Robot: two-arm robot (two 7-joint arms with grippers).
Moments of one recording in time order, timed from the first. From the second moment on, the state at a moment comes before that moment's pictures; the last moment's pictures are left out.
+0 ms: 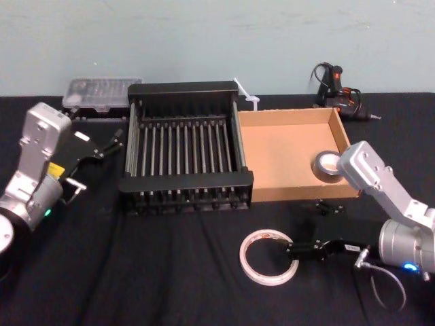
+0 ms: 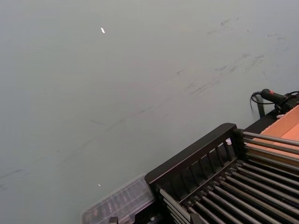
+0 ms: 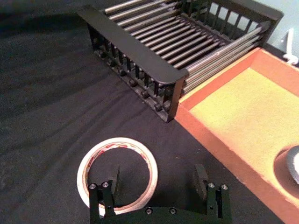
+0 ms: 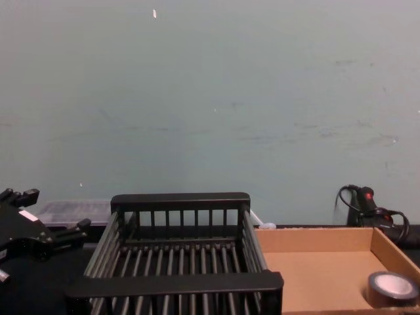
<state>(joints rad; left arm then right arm) -0.20 0.60 0.45 -1.41 -0.25 -0.12 0.03 0.11 0.71 -0.47 -1.74 0.37 0.41 0.51</state>
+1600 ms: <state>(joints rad) -0.20 0.60 0.45 -1.41 -0.25 -0.12 0.03 0.15 0.66 -0.53 -1.65 0.32 0.44 0.53</state>
